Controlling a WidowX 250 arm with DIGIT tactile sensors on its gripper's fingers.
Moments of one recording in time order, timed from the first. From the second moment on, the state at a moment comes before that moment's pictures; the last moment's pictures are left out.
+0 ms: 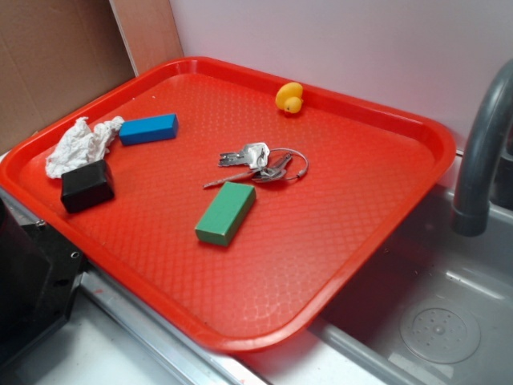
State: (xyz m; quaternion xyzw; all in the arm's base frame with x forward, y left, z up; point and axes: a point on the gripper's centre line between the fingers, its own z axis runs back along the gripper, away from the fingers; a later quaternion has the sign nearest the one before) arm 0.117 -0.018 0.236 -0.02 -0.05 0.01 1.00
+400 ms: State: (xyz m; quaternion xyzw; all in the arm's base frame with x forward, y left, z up) arm 0.115 -0.018 0.228 -0.02 -0.03 0.01 1.00
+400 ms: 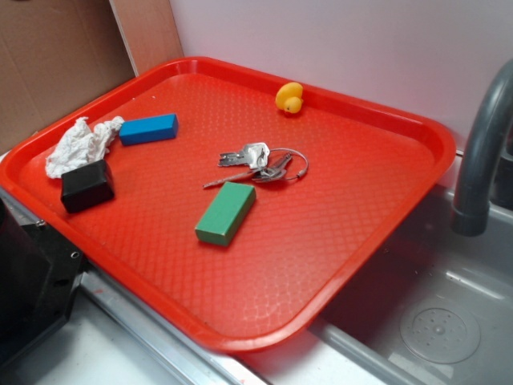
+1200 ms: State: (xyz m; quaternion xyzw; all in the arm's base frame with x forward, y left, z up) arm 0.255 0.055 0.097 0.06 -0.09 0.02 0.99
